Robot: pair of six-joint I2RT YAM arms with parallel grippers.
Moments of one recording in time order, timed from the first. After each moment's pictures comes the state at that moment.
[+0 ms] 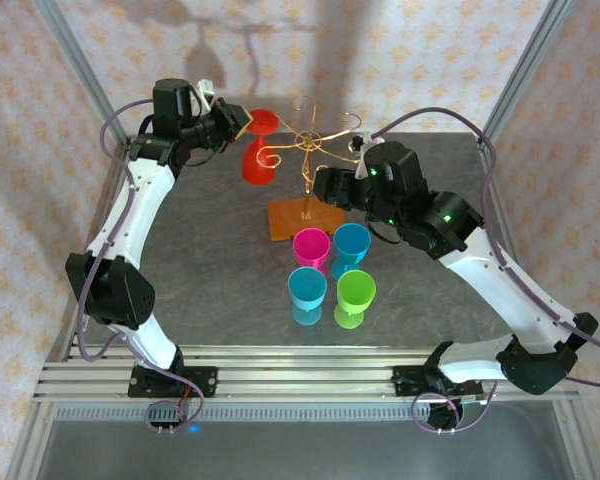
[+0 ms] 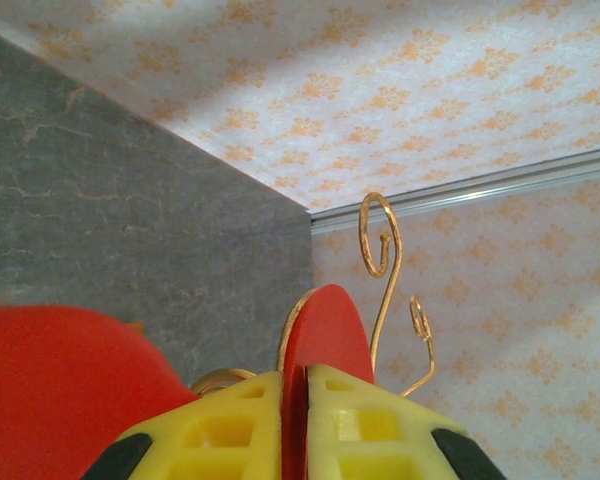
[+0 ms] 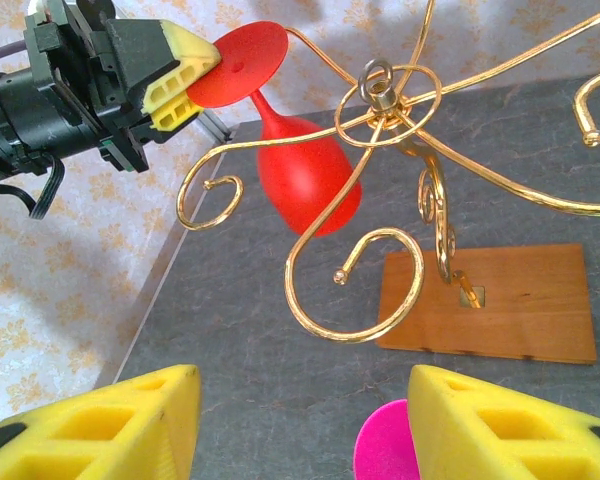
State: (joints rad) left arm -0.10 1.70 1.76 -0.46 0.58 -0.95; right arm 0.77 1.29 1.60 -0.77 0.11 0.62
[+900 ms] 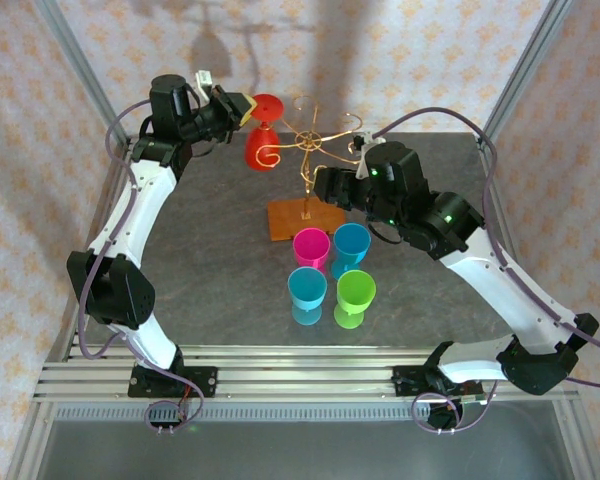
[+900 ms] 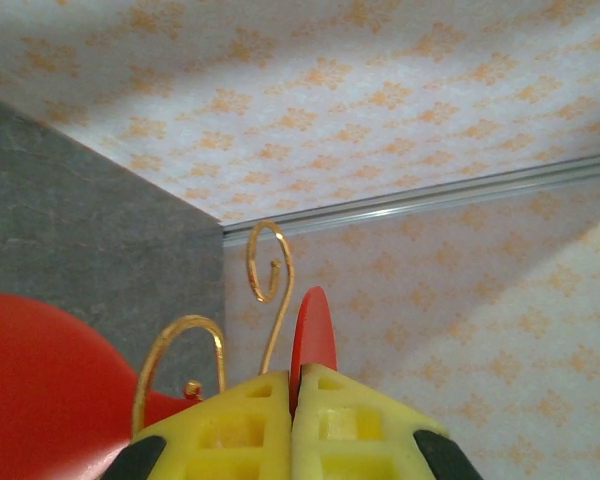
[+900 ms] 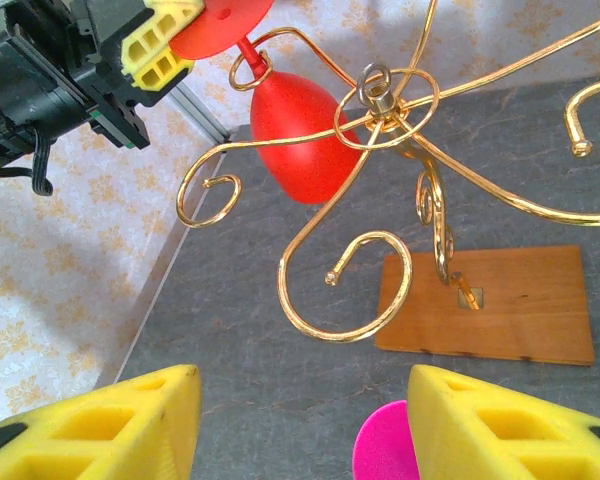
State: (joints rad) left arm -0.10 1.70 1.72 -0.22 0.65 -1.17; right arm 0.77 1.29 1.60 -0.77 0.11 0.62
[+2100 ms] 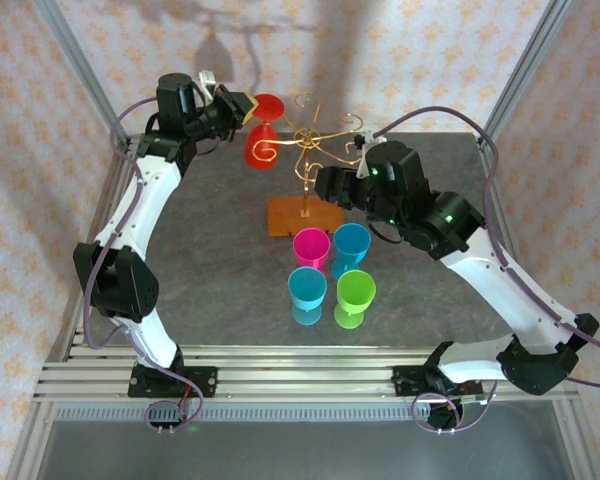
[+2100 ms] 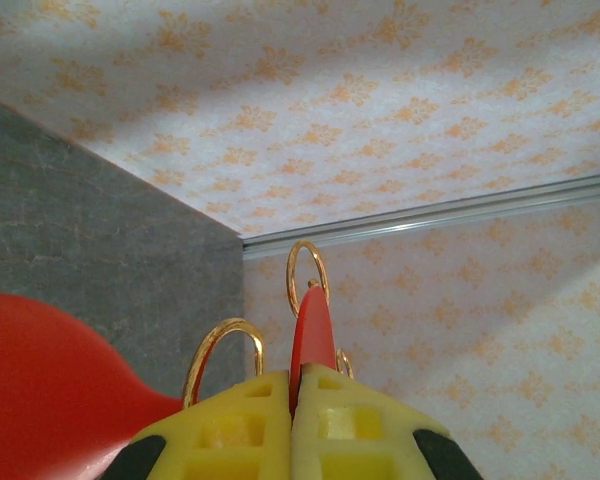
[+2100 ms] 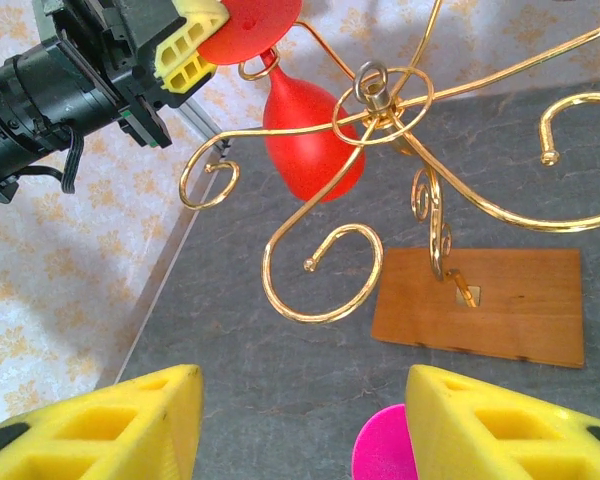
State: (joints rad) left arm -0.11 1.75 1.77 -0.25 0.60 -1.13; right arm 0.77 1.29 1.61 -0.77 0.12 0.61
